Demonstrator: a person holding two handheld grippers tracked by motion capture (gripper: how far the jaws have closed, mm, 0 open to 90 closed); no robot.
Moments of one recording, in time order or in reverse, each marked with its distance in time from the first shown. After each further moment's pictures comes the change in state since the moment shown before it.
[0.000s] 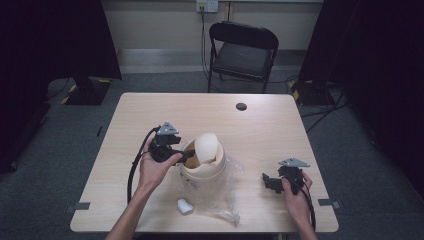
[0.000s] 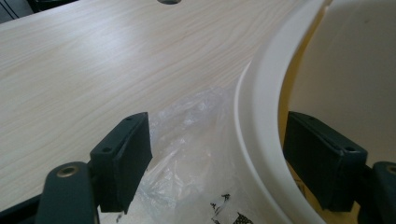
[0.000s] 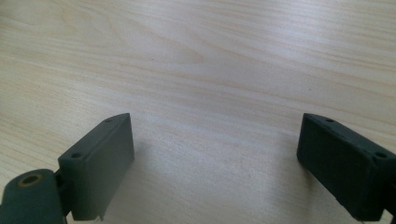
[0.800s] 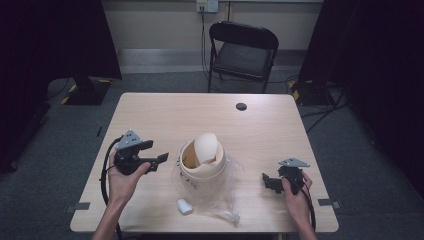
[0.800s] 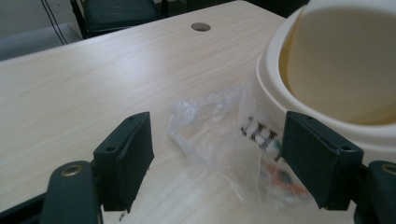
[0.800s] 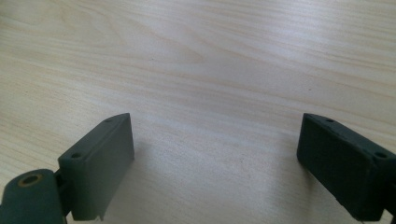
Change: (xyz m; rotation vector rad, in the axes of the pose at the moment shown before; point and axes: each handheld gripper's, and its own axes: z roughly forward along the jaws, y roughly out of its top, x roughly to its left) left arm 0.012 -0.051 -0.084 -0.162 0.076 -0.062; right arm 0.000 0.000 0.000 0.001 0.000 0.001
